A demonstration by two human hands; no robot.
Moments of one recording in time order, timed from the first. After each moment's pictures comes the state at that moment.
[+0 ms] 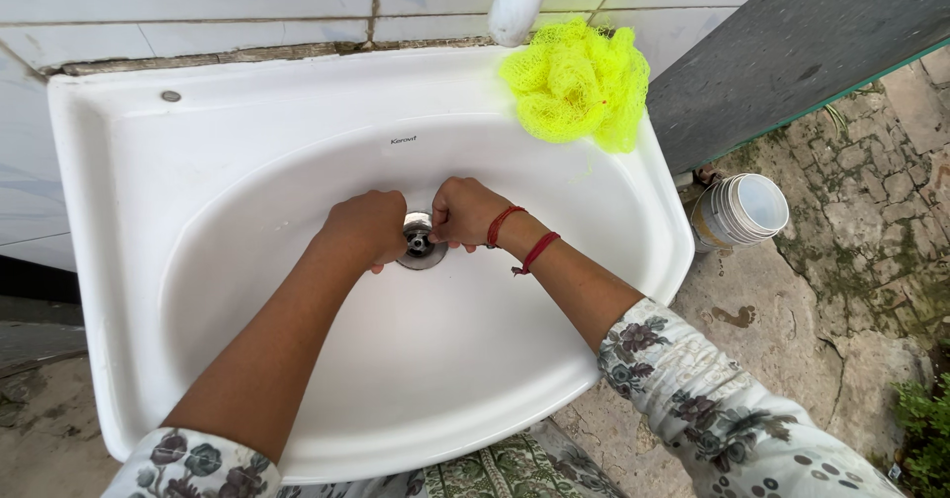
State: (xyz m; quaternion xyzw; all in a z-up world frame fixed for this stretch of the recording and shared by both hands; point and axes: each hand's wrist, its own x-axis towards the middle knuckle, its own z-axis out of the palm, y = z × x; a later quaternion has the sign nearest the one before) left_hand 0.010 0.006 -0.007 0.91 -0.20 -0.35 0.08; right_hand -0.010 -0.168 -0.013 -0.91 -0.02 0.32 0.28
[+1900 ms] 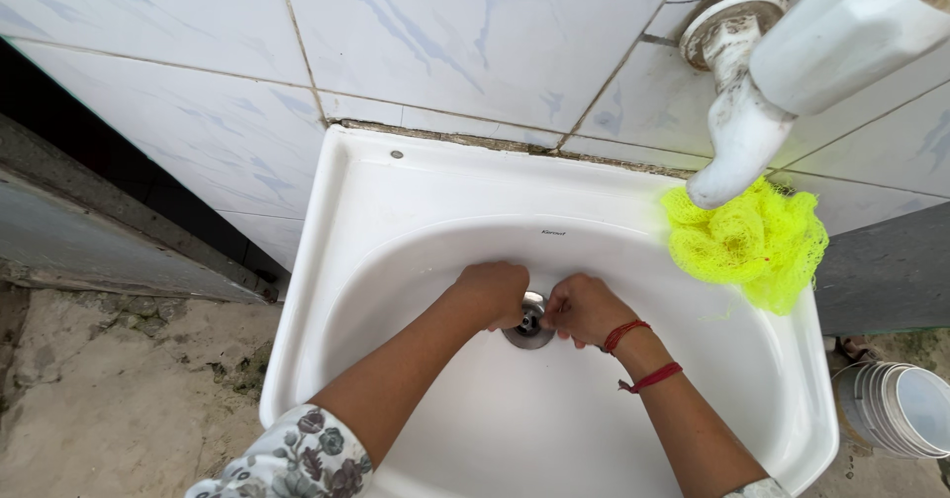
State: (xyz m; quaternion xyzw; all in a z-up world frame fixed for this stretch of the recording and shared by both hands) left_hand 0.019 0.013 -0.013 0.90 -0.21 -0.36 0.12; right_hand -0.003 -0.156 -0.002 -0.89 0.03 0.36 0.27
